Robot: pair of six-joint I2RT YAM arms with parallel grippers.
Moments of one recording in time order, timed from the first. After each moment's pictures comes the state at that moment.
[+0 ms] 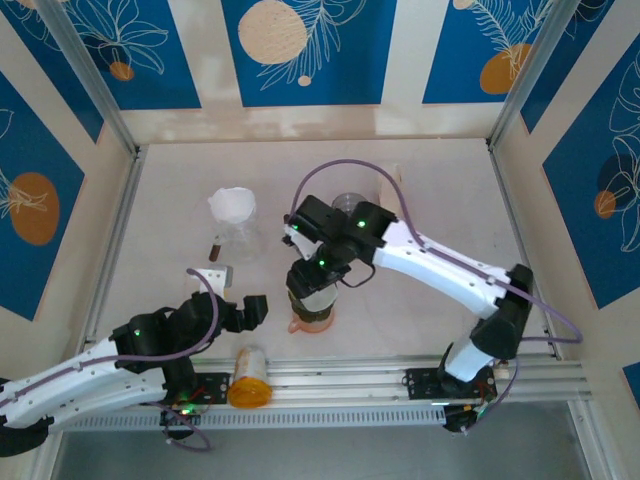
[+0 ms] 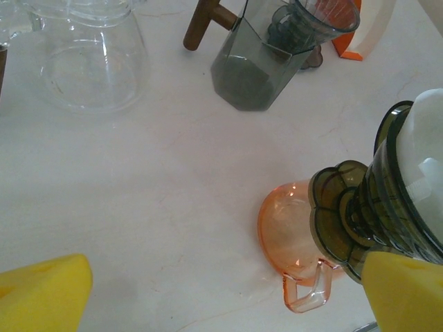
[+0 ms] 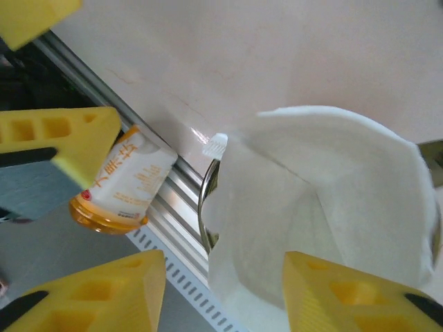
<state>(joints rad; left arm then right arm) -1.11 0.53 0.59 -0.76 -0.46 -0.80 1.02 1.54 1.61 -1.22 -0.21 0.43</state>
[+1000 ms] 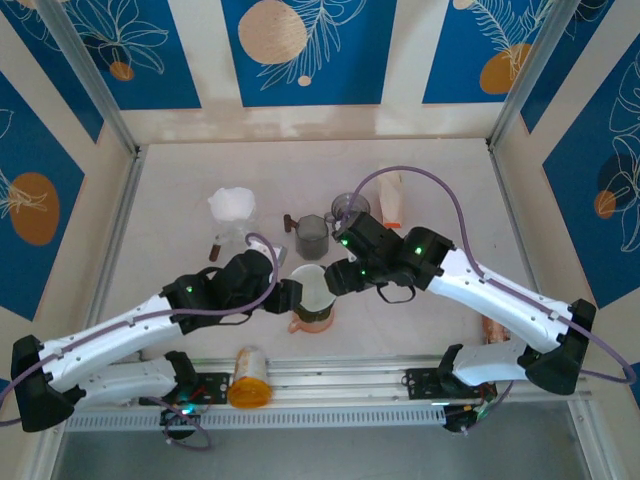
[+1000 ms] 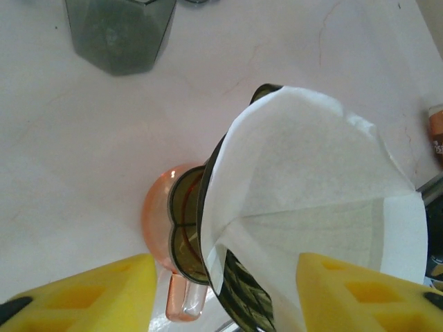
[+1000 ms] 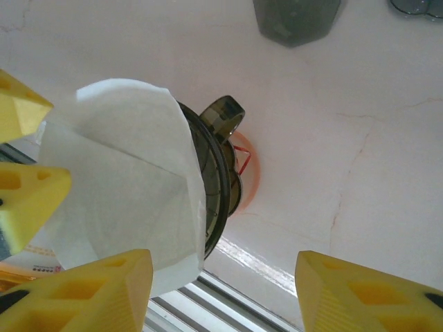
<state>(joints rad) -1.00 0.99 0.85 -0.64 -0.08 -0.70 0.97 1.26 1.29 -1.08 0.04 0.54</state>
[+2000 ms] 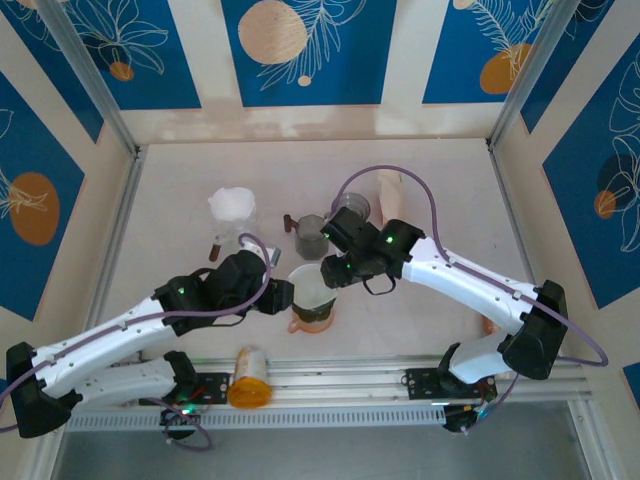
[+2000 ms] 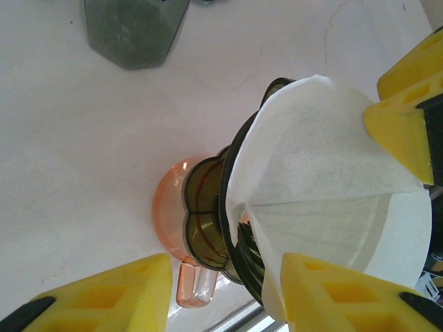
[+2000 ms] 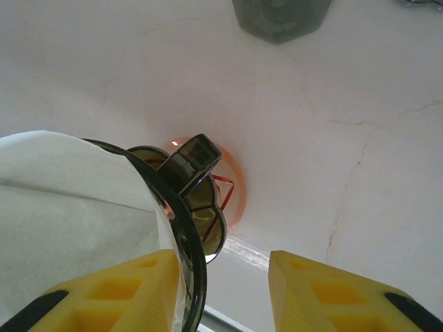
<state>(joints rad) -0.98 0.95 0.84 -0.68 -0.07 -0.70 0.93 1.40 1.29 -1.04 0.04 0.53</state>
